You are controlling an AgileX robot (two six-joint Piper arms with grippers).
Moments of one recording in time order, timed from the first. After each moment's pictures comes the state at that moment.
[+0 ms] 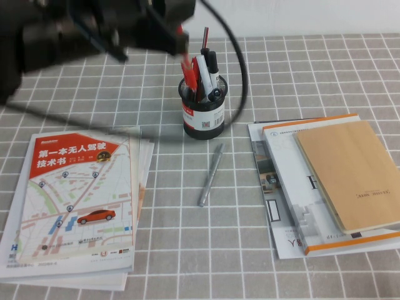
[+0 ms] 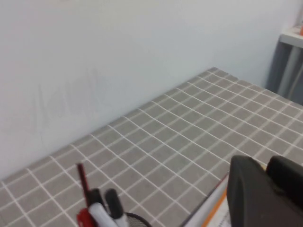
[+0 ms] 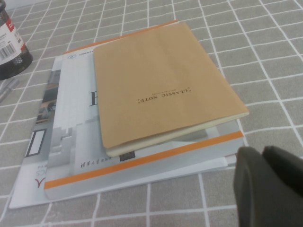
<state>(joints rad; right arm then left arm) 0.04 -0.01 0.03 0.14 0.38 0.11 -0.40 1.50 -1.32 -1.28 0.48 1.42</state>
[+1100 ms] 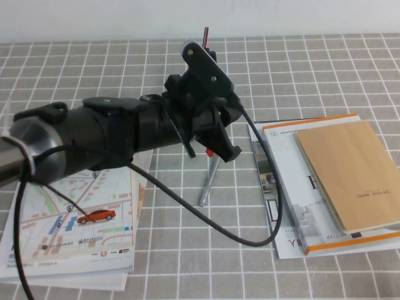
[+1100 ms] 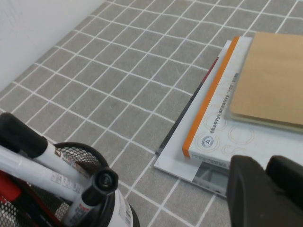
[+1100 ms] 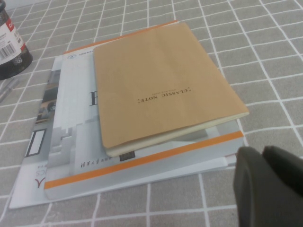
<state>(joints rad) 0.04 -0.01 0.03 0.14 0.38 0.11 -0.61 1.73 -1.16 -1.72 0.27 2.18</state>
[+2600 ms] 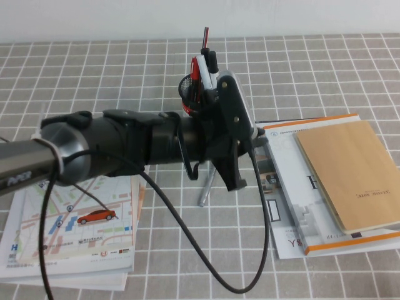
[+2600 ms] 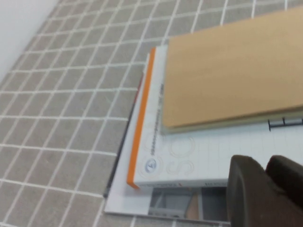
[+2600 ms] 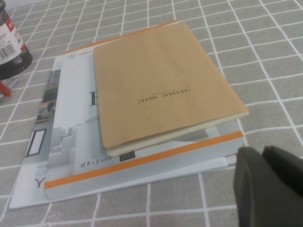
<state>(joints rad) 0.04 -0.01 0.03 0.14 0.38 0.11 -0.61 1.82 -1.17 -1.71 0.47 2.48</state>
